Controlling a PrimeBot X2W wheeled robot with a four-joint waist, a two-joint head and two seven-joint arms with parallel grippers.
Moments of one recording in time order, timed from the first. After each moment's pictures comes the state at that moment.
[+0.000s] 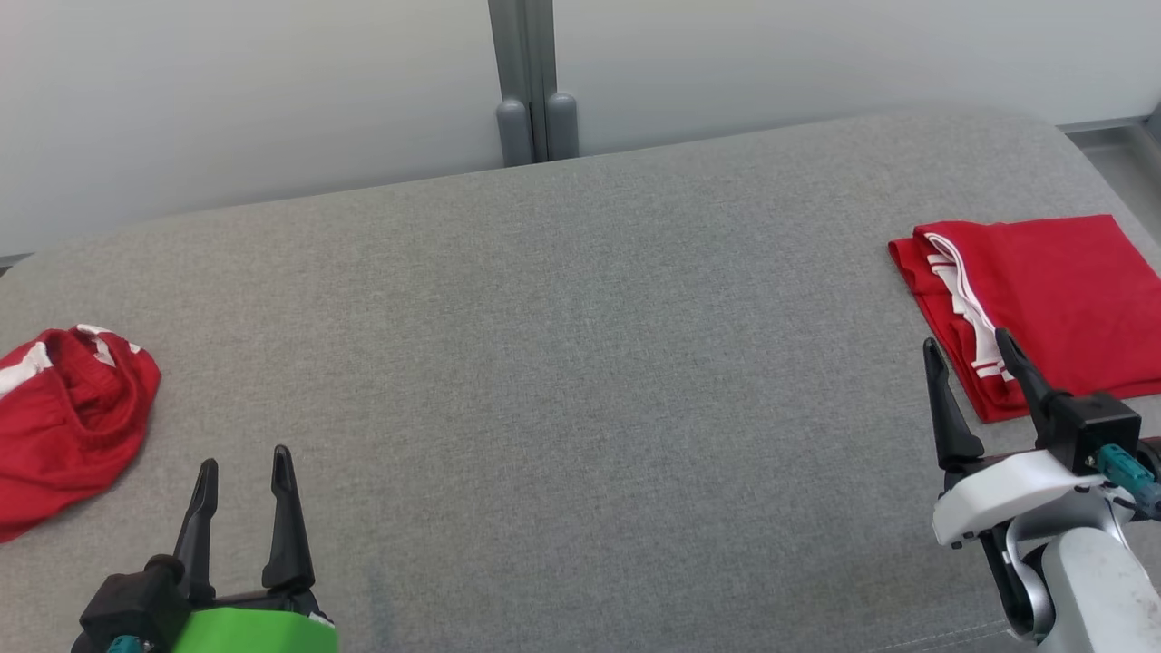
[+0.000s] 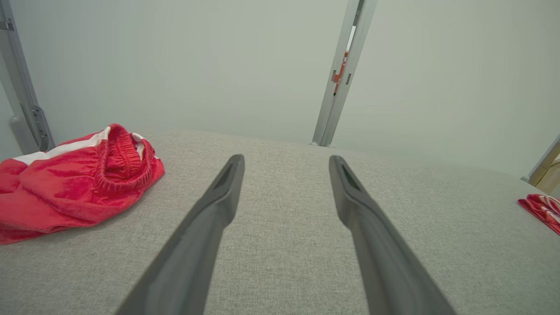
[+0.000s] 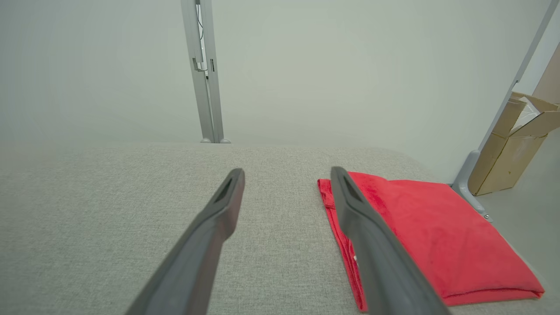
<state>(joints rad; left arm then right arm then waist) 0.06 0.06 0.03 0.10 -0.31 -0.09 -0.26 -0.18 -0.23 0.02 0.32 0.17 0.13 -0.24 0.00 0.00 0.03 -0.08</state>
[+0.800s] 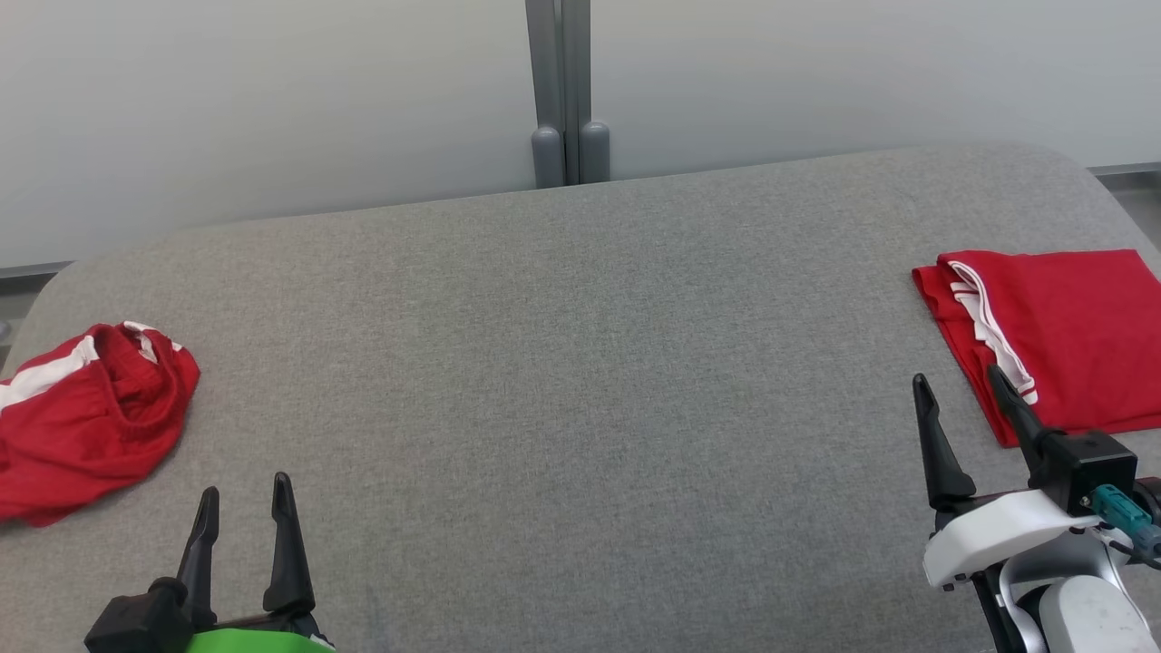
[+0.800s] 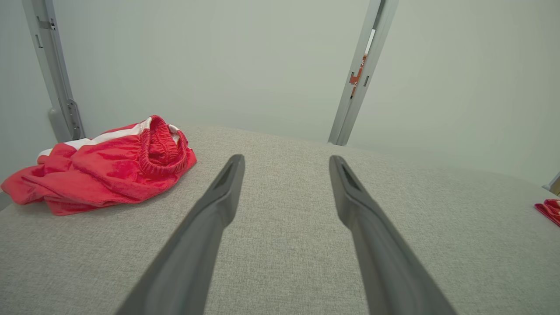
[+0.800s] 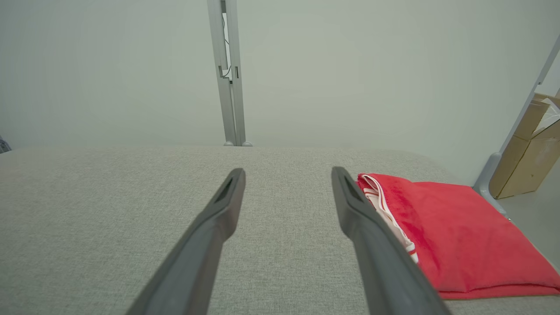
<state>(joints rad) 0.10 0.05 0.05 0.12 -0.31 -0.09 -0.26 -0.04 -0.16 -0.01 0.12 0.12 0.13 -0.14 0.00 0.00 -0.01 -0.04</state>
